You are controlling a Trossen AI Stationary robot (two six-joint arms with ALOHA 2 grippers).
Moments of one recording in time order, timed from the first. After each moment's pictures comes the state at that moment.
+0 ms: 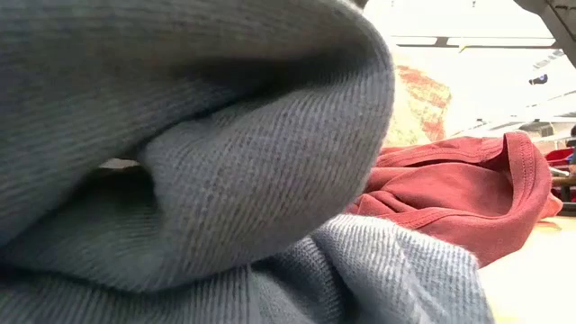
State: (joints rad) left arm -0.46 1.02 0.62 0.01 -0.61 -0.32; right arm -0.44 1.91 2.21 -1.21 0.12 0.09
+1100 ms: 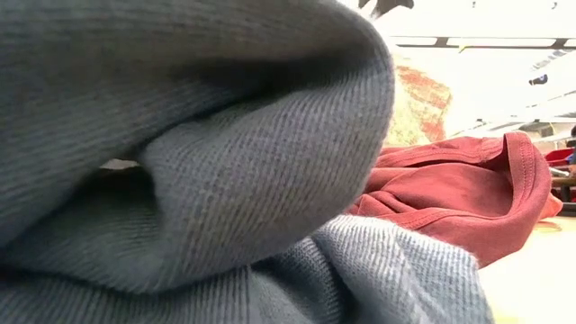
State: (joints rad) left arm -0.60 1.02 0.74 -0.22 -0.75 -0.50; right arm -0.42 1.63 2.25 -1.46 0.05 0.21
